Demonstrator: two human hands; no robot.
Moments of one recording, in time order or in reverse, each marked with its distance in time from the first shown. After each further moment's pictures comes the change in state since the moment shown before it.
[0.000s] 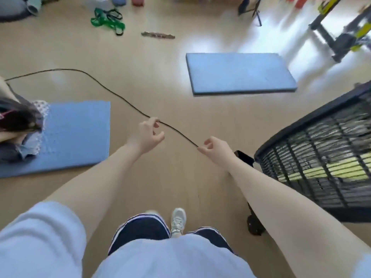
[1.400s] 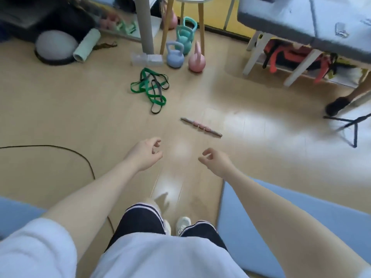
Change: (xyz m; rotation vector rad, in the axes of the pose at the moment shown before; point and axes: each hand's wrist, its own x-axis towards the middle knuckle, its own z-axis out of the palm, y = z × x) left_hand 1.086 -0.054 -0.334 -0.056 0.101 -0.340; right_hand 1.071 -0.536 -0.333 -0.161 -0.274 -0.248
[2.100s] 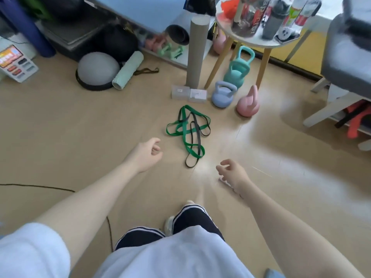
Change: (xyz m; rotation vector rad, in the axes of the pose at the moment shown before) left_hand 0.436 -0.132 -0.305 -0.123 0.107 -0.210; right_hand 0.471 -0.304 -0.062 0.142 -0.088 0.116
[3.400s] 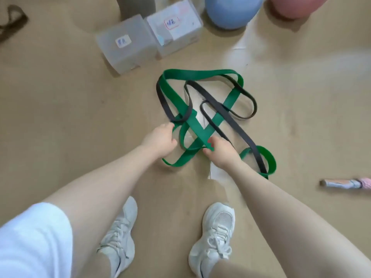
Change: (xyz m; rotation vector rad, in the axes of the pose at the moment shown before) left_hand 0.754 -0.255 0.230 0.629 -0.617 0.331; right_hand 0.711 -0.021 0.295 -0.169 0.031 0.286
